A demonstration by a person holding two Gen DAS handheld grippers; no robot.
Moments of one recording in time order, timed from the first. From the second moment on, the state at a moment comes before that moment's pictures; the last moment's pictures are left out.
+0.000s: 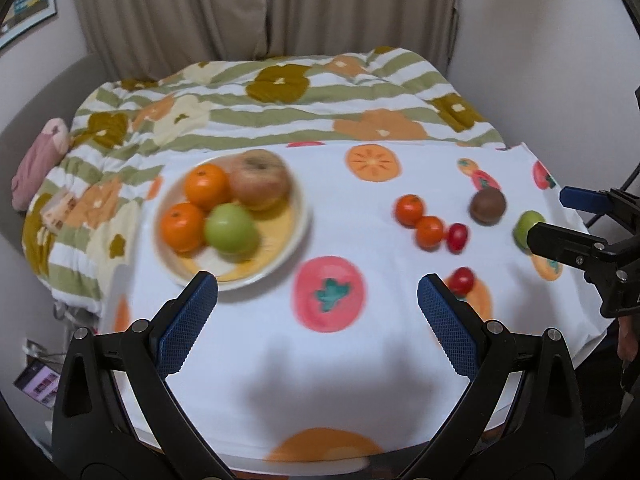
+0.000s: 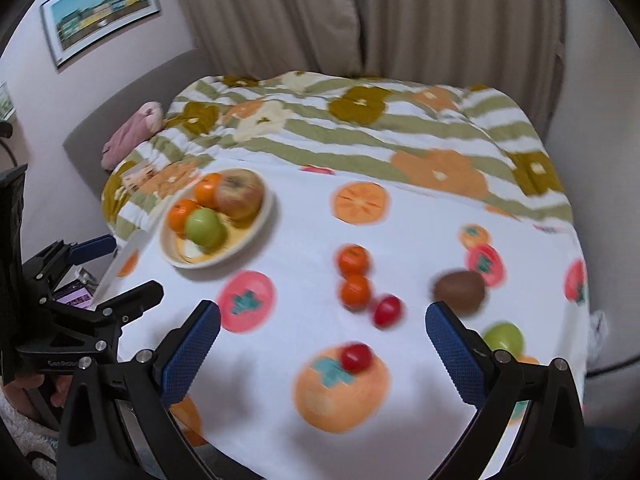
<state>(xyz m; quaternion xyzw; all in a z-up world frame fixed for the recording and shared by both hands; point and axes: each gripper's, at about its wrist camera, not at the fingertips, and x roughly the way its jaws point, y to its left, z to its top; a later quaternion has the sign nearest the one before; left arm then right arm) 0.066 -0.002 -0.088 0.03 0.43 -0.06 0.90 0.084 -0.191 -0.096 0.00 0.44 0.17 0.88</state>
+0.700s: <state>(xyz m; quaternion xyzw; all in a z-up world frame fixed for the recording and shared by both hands) 0.080 -0.152 -0.164 0.10 0.47 -0.12 0.87 0.098 -0.328 -0.171 0.07 0.50 0.11 0.85</state>
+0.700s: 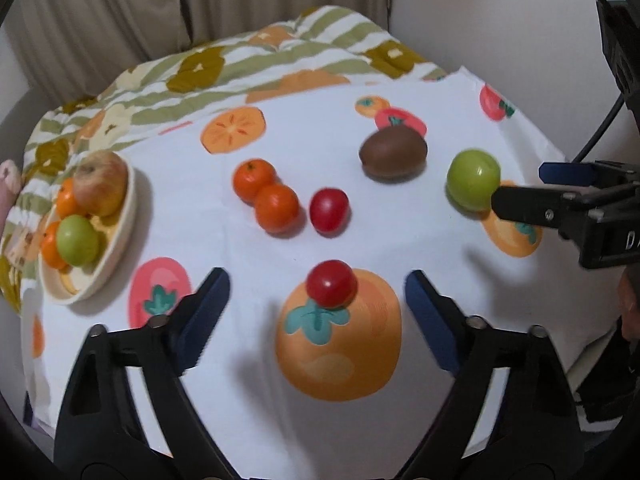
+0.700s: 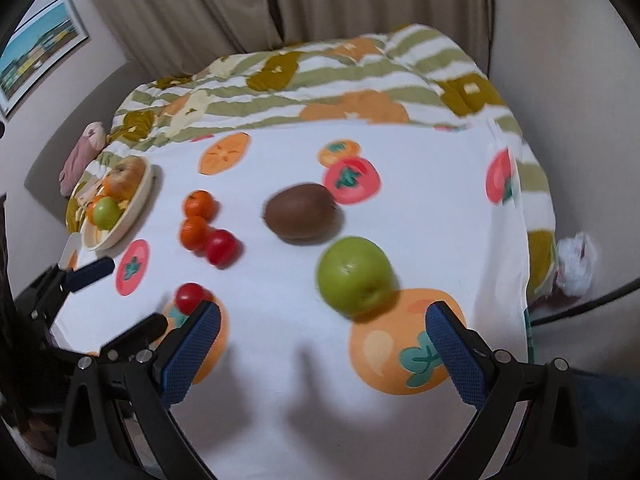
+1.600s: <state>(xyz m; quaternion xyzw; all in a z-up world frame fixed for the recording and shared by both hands) 0.093 -0.163 -0.203 0.11 0.51 -0.11 0.85 0.127 -0.319 -0.211 0.02 0.51 0.13 0.85</state>
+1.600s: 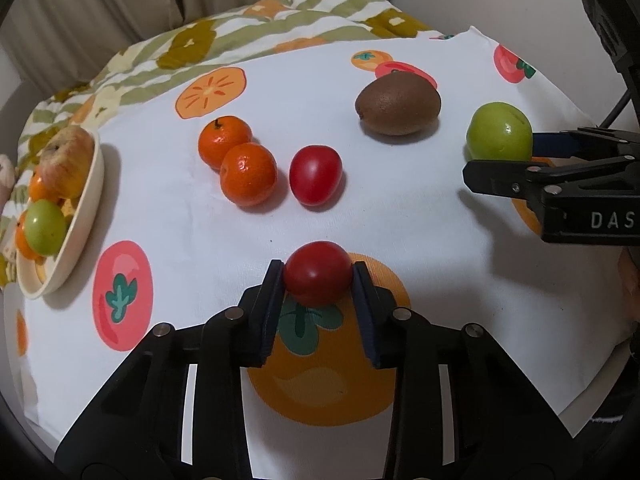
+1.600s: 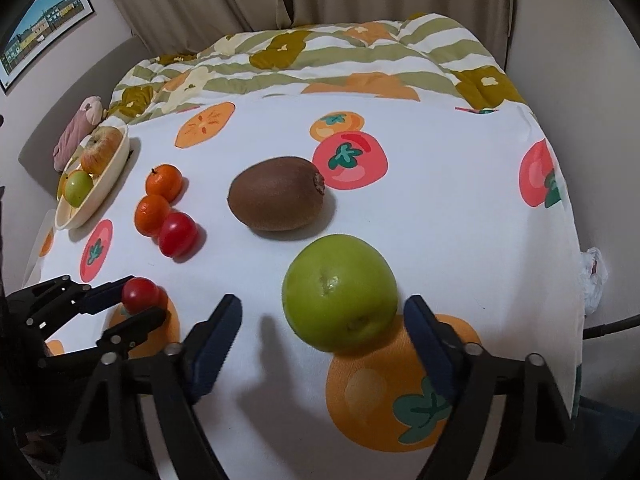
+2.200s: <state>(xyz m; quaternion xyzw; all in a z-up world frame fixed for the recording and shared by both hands) 0.092 -0.159 -0.200 0.10 0.51 -0.10 0.85 0.135 -0.324 -0.212 0.04 0.52 0.13 0.84</state>
